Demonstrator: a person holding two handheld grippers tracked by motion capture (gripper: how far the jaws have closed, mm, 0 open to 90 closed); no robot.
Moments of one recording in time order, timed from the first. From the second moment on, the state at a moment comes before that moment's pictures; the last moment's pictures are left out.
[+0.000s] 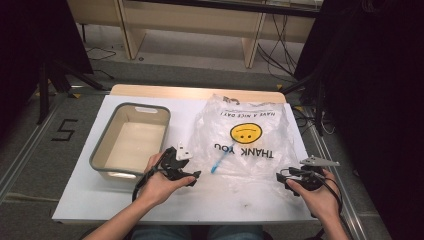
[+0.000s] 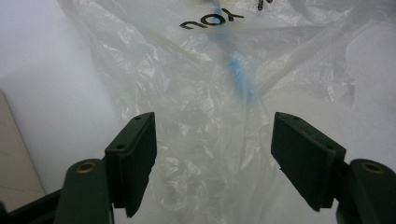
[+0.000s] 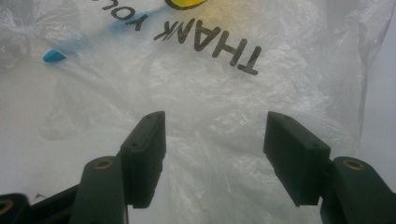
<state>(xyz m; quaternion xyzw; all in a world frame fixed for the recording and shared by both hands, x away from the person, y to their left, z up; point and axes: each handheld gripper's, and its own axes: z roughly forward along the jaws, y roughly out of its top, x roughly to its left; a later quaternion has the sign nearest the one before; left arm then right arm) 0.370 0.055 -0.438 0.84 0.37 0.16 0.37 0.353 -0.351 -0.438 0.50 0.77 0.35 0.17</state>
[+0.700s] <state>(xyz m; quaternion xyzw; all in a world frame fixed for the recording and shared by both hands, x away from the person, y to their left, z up) 0.370 0.059 -0.442 0.83 0.38 0.16 0.37 0.355 -0.346 -0.442 0.49 0.78 0.35 0.17</state>
